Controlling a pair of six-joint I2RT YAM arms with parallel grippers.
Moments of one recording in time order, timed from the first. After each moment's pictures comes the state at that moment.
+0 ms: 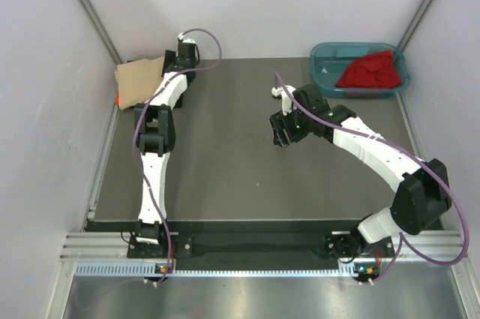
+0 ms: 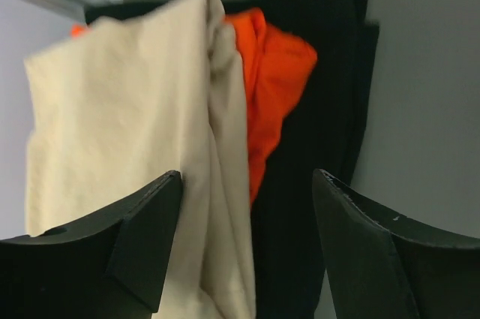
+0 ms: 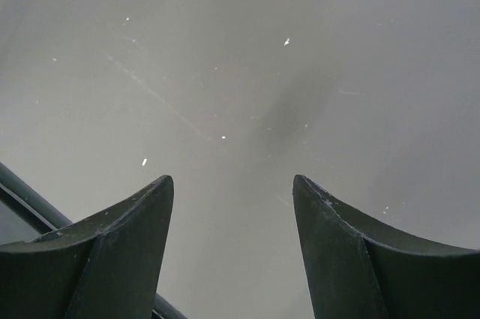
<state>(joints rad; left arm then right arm) -0.12 2.49 2.21 -0.31 -0.55 0.20 0.57 1.46 1.21 -0.60 -0.17 0.01</state>
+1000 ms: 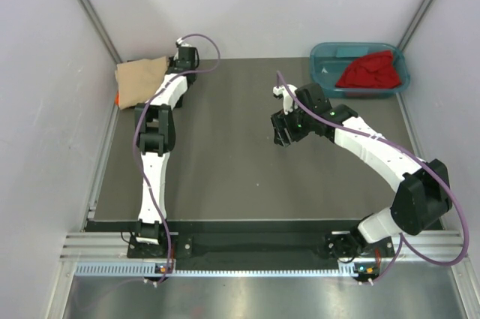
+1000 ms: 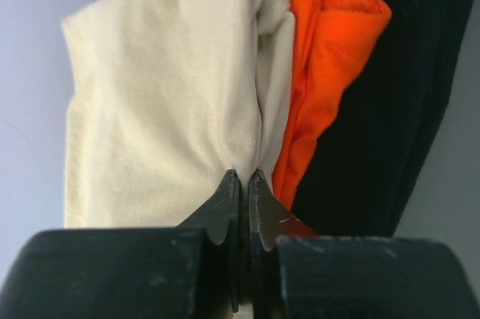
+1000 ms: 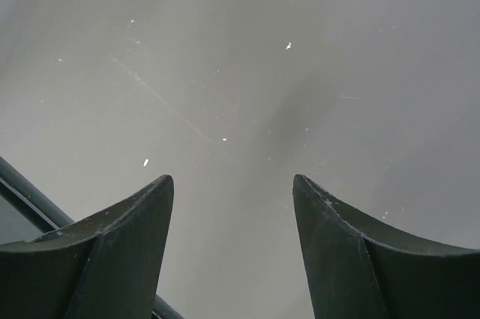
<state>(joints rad) -0.12 2.52 2.20 -0.35 -0.71 0.23 0.55 1.46 1.20 -0.59 -0.21 -0.01</state>
